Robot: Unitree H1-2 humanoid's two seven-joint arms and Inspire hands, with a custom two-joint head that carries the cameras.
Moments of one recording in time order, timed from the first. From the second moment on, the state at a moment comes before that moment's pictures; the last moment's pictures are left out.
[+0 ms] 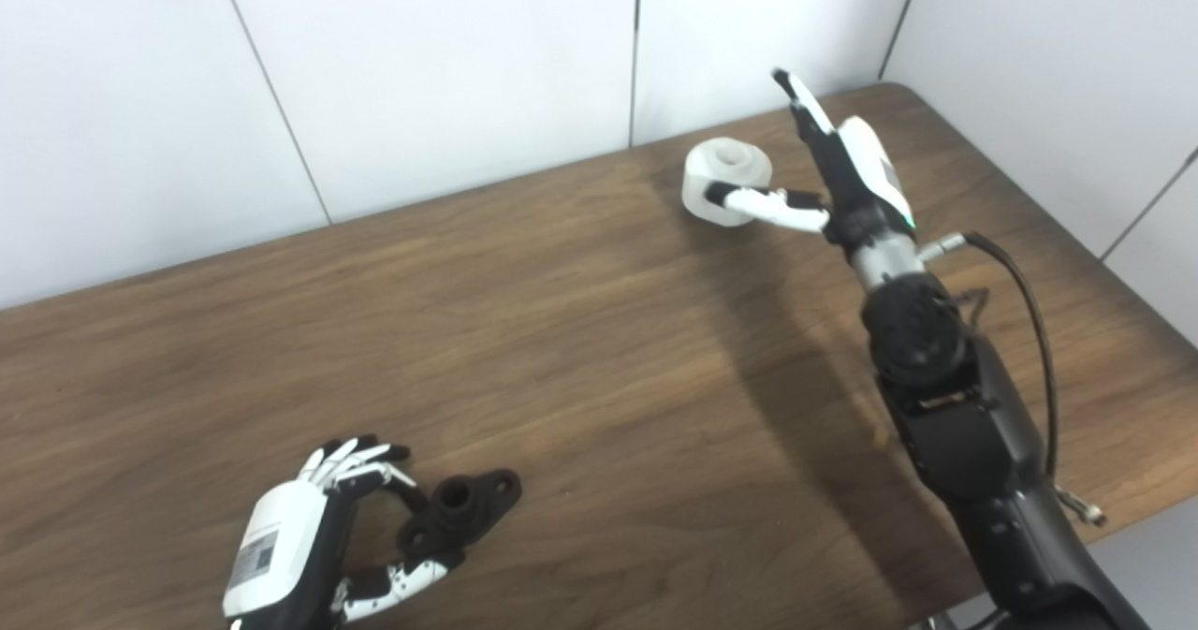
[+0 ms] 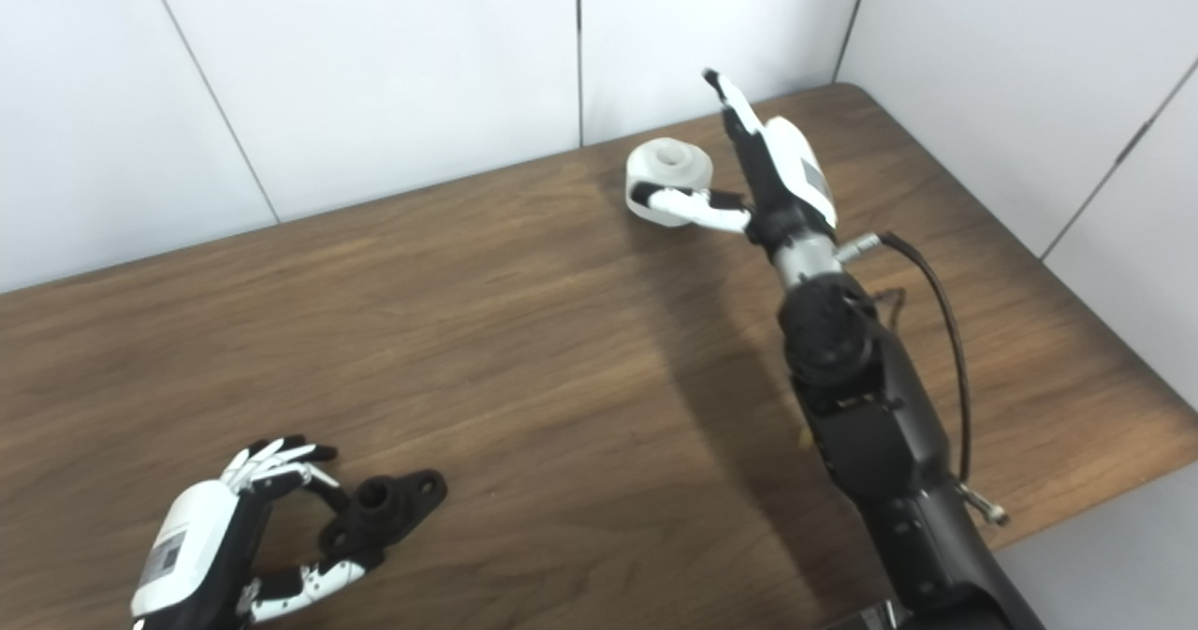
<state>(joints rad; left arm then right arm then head) 0.07 0.28 -0.34 -0.29 0.72 0.05 -0.13 -0.24 -0.38 -0.12 -0.18 -0.50 0.30 -0.03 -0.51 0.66</state>
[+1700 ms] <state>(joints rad) 0.08 0.29 -0.33 -0.28 0.71 0.03 -0.13 -0.46 -0.45 -0.01 0.20 -0.57 0.46 0.03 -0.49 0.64</state>
